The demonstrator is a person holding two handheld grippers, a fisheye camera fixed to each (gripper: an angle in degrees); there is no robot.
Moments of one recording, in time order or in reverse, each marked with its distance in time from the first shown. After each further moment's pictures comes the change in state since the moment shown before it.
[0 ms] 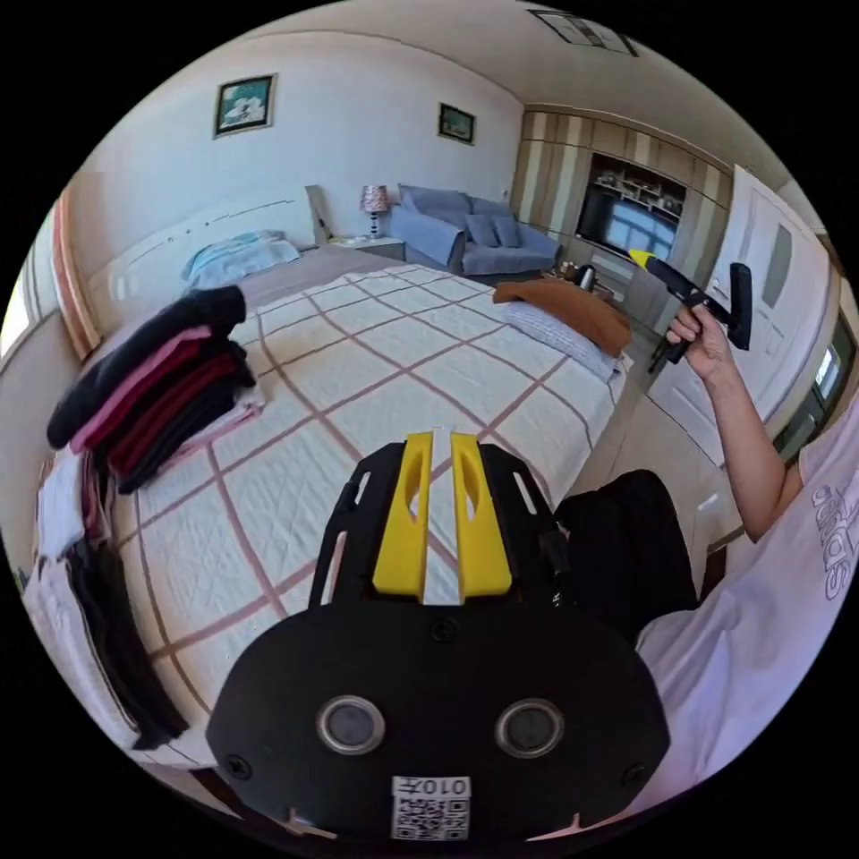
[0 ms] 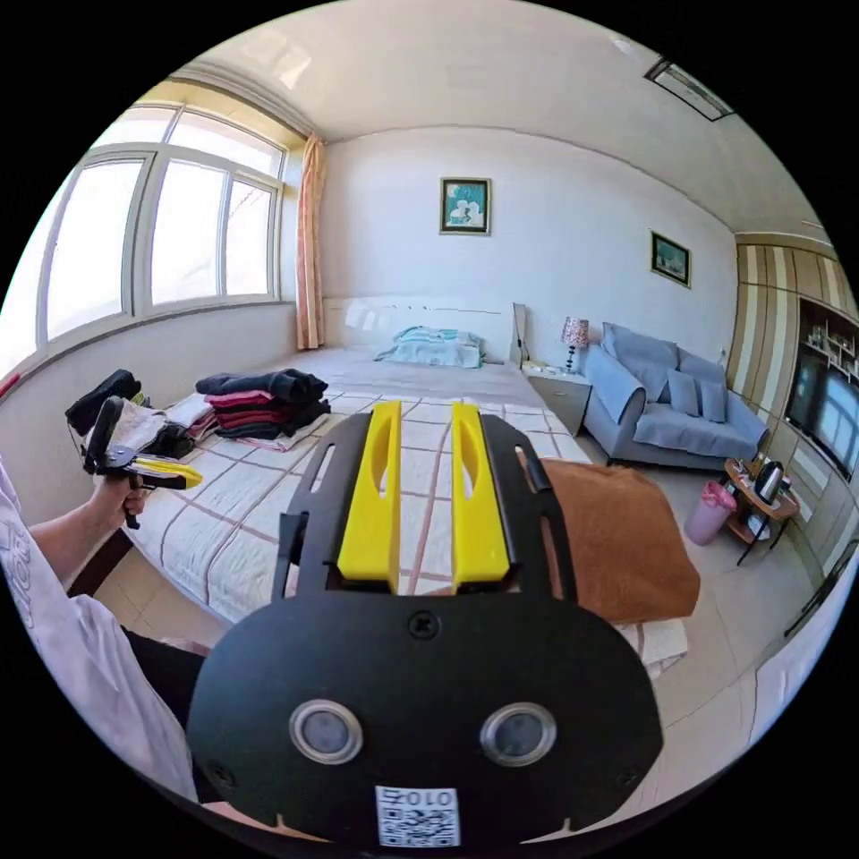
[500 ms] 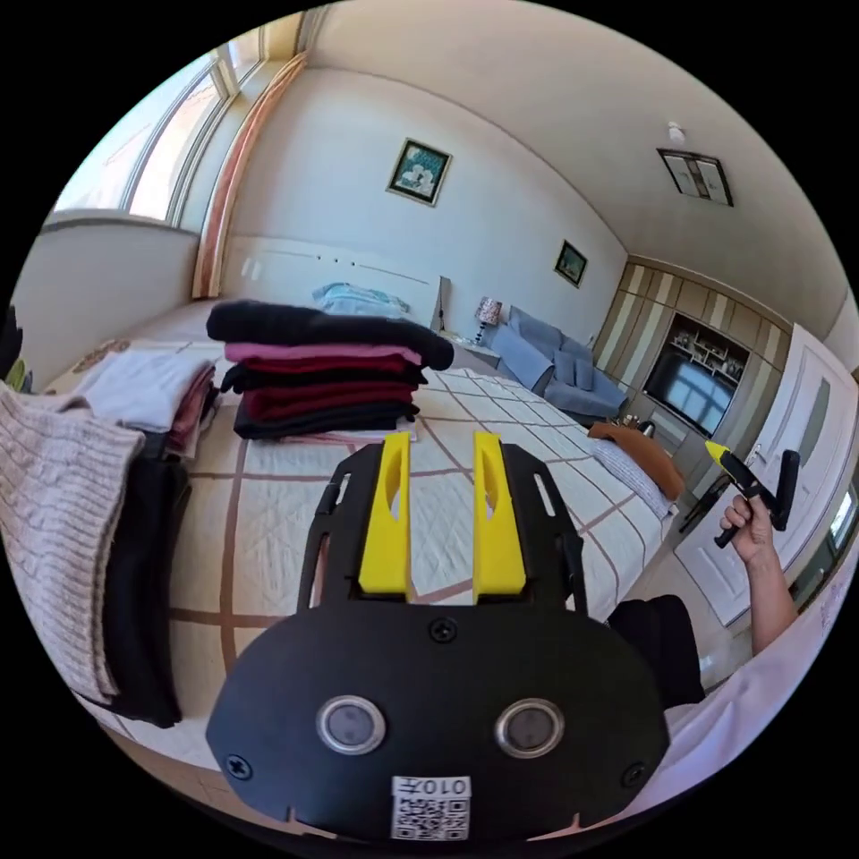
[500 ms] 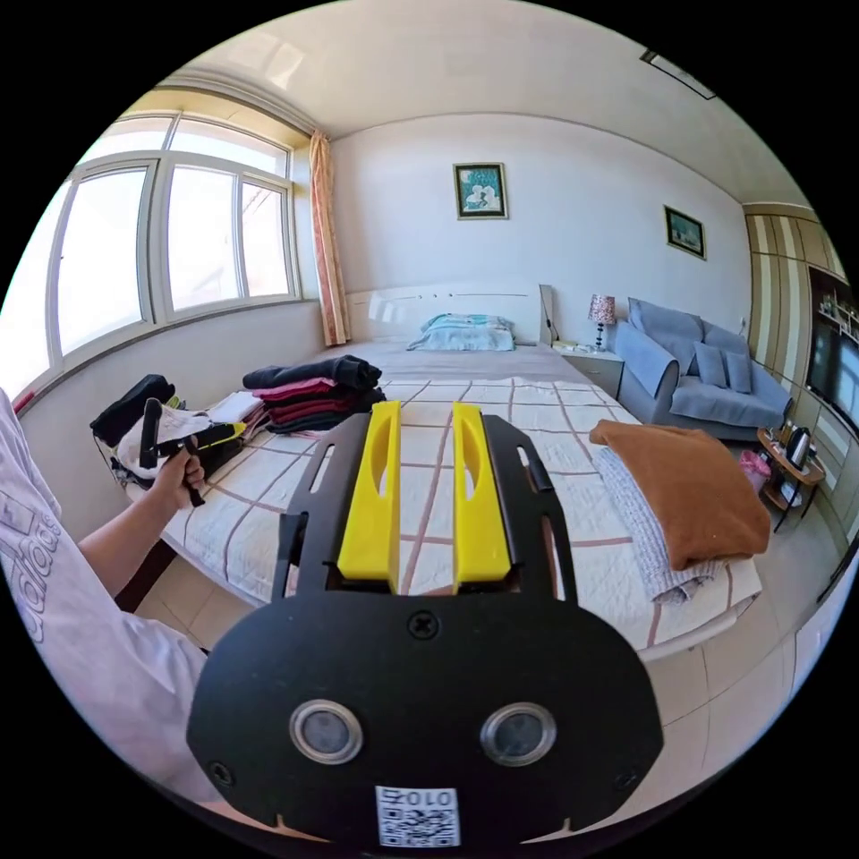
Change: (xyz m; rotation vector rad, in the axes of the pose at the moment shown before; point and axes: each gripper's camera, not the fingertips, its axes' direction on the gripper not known) left arm -0.143 0.158 -0.147 0.372 -0.098 -0.353; right arm -0.133 0.035 0.010 -0.037 -0.075 0.056
